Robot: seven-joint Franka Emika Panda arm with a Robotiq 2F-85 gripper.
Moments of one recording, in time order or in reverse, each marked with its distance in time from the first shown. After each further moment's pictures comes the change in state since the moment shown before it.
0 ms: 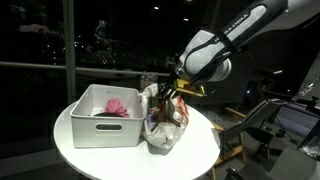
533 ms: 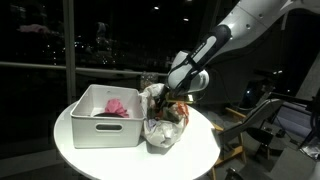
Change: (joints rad) arm -0.210 0.345 0.126 0.248 -0.035 -0.027 -0.046
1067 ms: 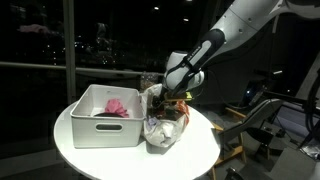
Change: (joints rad) arm 0.043 0.044 -0.064 0.094 -0.128 -0.142 0.068
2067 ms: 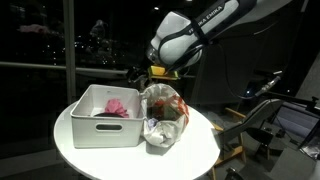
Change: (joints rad) arm 0.011 -0.220 0.227 -0.016 -0.040 0.087 0.005
